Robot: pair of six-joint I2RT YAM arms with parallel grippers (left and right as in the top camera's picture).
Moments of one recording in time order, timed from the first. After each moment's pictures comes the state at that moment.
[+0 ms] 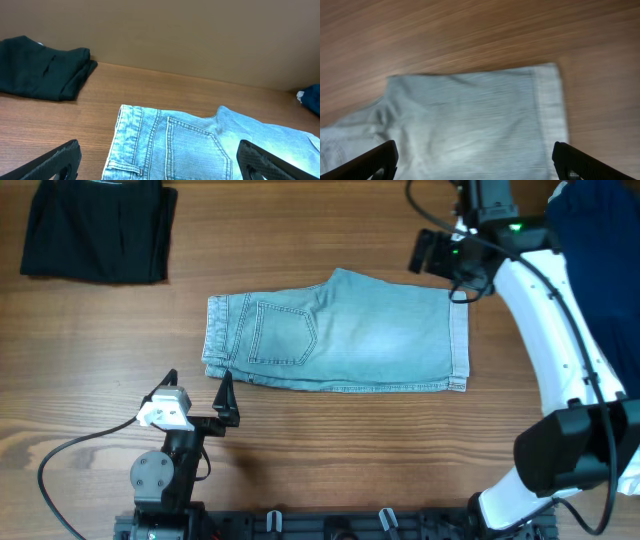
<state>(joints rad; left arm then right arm) -0.05 0.01 0.01 -0.07 0.08 -0.23 0.12 1.79 1.71 -1.06 -0.01 0.41</state>
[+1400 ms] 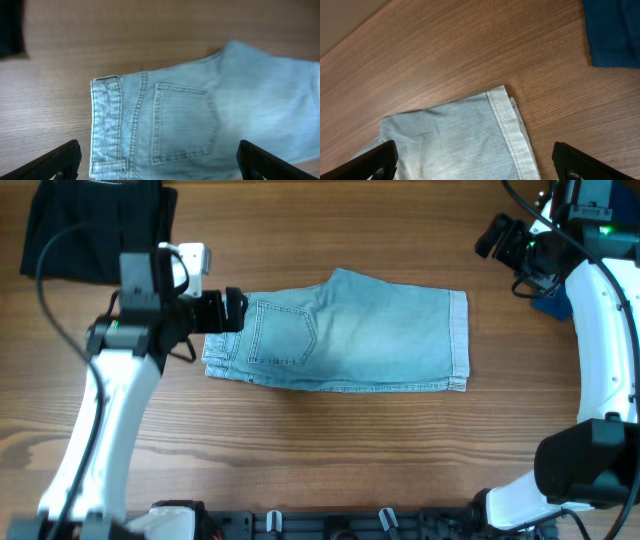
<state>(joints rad) -0.05 1.42 1.18 -0.71 0.24 -0.08 -0.12 1.74 1.70 -1.04 -0.12 0.40</state>
